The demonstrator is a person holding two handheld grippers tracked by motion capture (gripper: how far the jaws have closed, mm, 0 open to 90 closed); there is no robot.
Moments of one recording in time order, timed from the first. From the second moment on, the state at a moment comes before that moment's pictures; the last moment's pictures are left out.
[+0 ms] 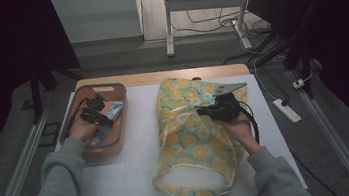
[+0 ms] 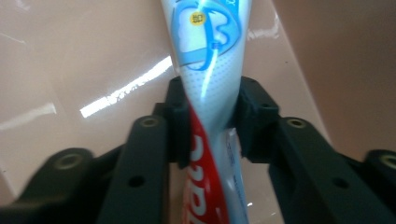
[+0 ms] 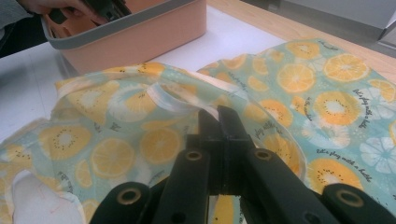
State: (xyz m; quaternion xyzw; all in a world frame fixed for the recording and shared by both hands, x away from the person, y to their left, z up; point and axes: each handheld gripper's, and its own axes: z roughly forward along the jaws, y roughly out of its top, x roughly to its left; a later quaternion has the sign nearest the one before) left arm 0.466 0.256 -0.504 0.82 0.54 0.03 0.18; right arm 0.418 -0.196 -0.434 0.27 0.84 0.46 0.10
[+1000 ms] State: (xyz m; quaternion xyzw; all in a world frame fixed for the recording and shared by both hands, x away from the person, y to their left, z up) left arm 0.435 0.292 -0.440 0.79 0.53 0.05 0.32; right arm 0.419 -0.197 -0.435 0.27 0.84 0.46 0.10
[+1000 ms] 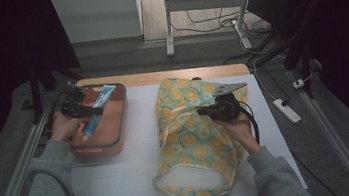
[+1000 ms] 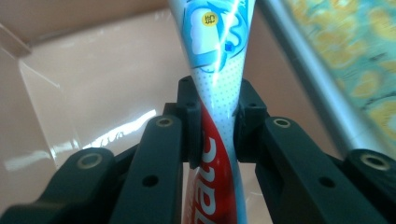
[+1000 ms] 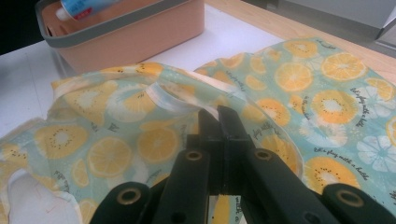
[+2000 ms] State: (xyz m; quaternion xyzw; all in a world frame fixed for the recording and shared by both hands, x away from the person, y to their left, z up) left arm 0.373 0.244 -0.398 0.81 0.40 0.04 0.43; right arm 0.420 -0.195 -0.437 0.27 0.84 0.46 0.10
